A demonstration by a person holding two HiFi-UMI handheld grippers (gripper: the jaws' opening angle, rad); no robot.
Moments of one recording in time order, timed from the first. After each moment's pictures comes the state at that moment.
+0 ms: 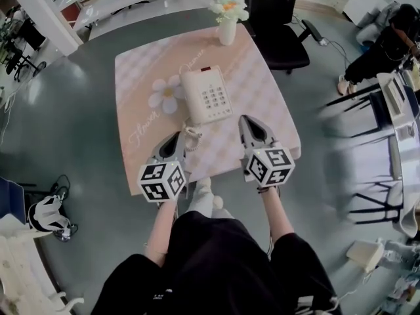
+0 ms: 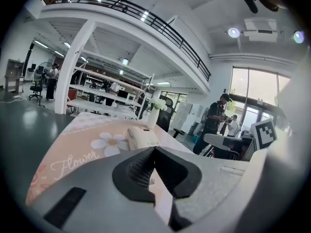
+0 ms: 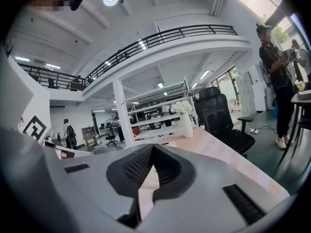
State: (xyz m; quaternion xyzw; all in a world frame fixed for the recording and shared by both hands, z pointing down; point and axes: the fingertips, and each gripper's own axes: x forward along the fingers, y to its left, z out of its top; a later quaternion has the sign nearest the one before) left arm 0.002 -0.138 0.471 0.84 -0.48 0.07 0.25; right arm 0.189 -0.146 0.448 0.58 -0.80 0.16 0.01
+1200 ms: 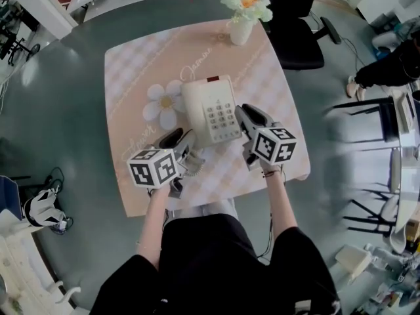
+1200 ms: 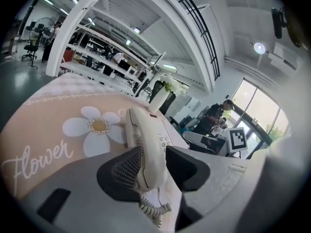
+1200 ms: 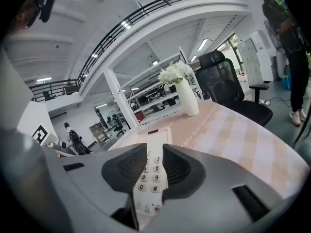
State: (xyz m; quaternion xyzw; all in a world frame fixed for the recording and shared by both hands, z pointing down) left arm 0.025 -0.241 0.544 0.82 -0.40 0.10 0.41; right arm 0.192 -0.290 0.542 0.51 -0.80 0.30 0.05
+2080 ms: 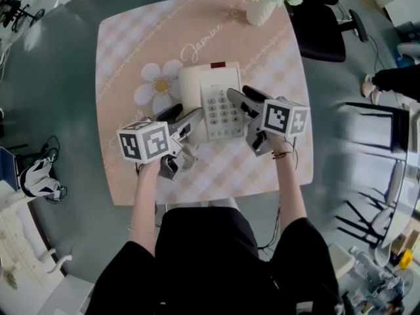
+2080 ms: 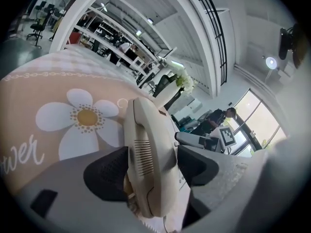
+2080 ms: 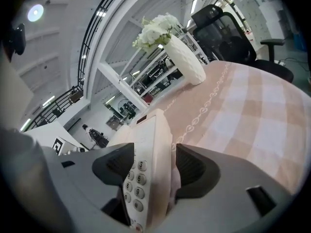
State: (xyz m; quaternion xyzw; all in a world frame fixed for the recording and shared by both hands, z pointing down) left arm 0.051 -0.289 0.580 0.79 -0.37 0.09 0.48; right arm 0.176 -0.341 0.590 0.39 -0.80 0.46 0.08
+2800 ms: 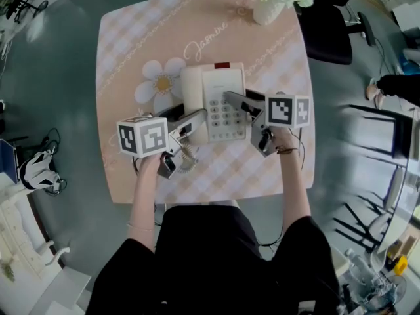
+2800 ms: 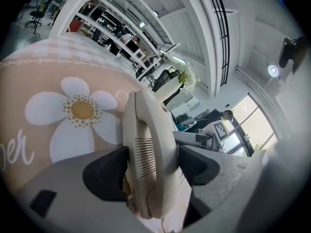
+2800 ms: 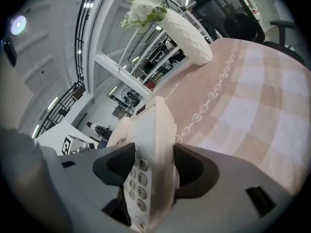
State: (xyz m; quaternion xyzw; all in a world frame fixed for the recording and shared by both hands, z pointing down) left arm 0.059 -0.291 0.588 0.78 -0.33 0.09 0.52; right arm 0.159 -0.337 0.605 0.31 -0.78 0.52 0.13
